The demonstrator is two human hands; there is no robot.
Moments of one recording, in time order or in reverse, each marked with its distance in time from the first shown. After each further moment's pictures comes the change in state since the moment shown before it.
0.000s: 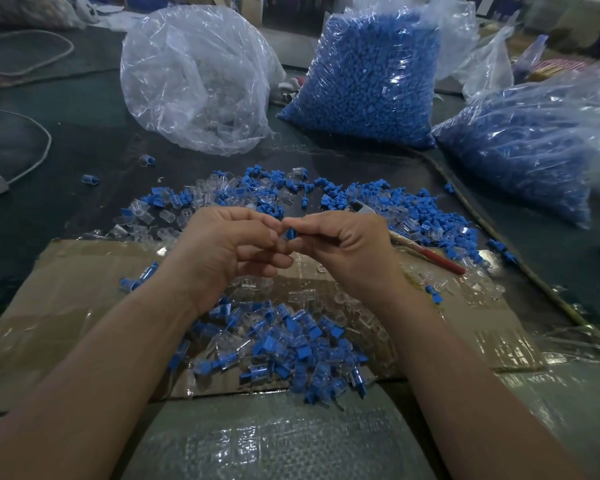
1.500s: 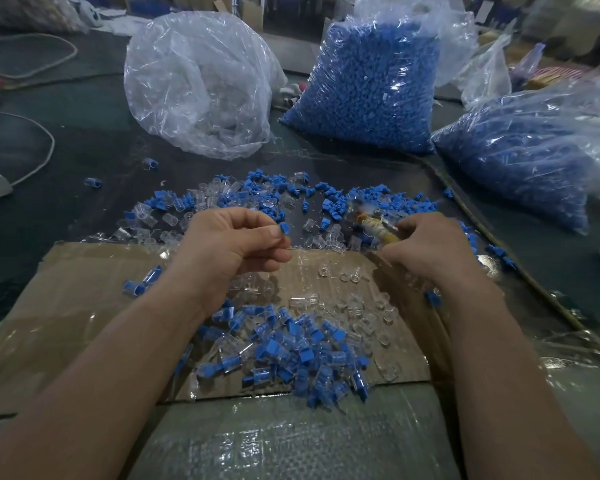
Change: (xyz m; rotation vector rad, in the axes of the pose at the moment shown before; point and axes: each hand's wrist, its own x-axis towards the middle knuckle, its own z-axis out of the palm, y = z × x) left_hand 0.003 -0.007 0.000 0.004 0.068 0.081; right_hand 0.002 0.018 -0.069 -0.691 -0.027 0.777
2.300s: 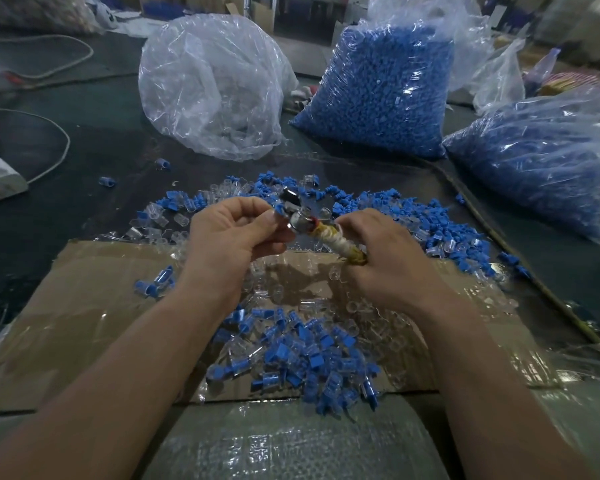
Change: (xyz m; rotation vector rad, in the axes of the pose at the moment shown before) left_hand 0.001 0.000 0.005 -0.128 0.151 0.160; right_hand -0.026 -0.038 0.020 -0.035 -0.021 -0.601
